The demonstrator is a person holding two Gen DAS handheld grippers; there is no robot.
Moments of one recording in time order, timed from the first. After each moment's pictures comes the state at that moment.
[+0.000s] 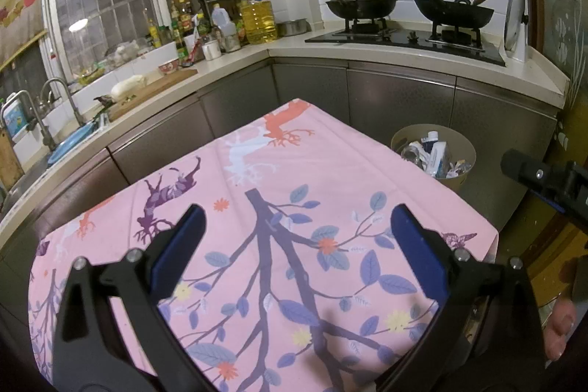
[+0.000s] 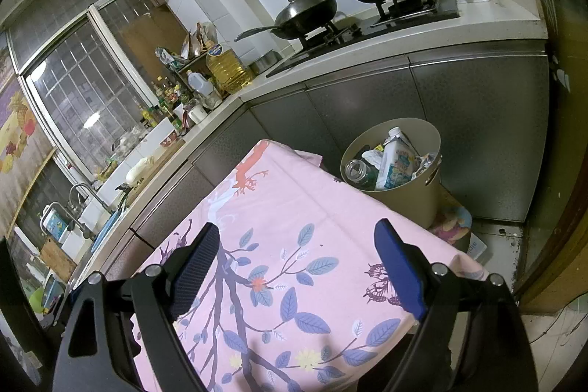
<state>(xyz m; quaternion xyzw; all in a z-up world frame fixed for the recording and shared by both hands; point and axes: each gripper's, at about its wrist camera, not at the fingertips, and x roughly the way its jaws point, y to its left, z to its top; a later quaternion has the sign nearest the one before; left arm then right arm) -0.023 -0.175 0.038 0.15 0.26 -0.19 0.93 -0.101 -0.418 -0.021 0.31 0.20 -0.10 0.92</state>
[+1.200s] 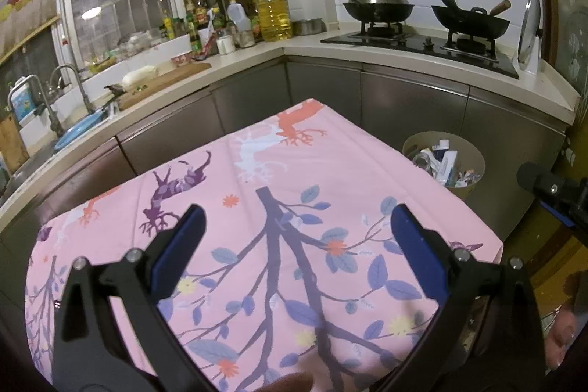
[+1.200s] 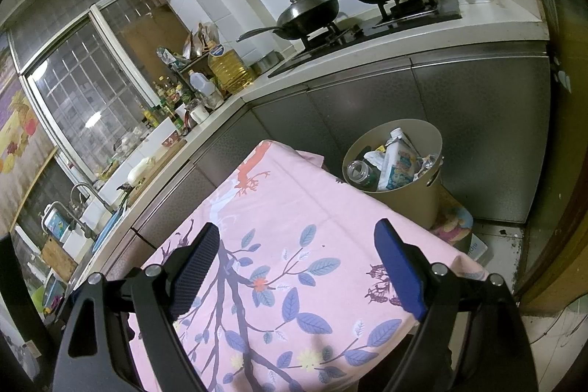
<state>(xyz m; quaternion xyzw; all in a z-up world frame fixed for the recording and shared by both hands) -0.018 -0.168 0.030 0.13 0.27 -0.17 0.94 -0.100 -0.416 -0.023 0.31 0.20 -0.10 0.92</state>
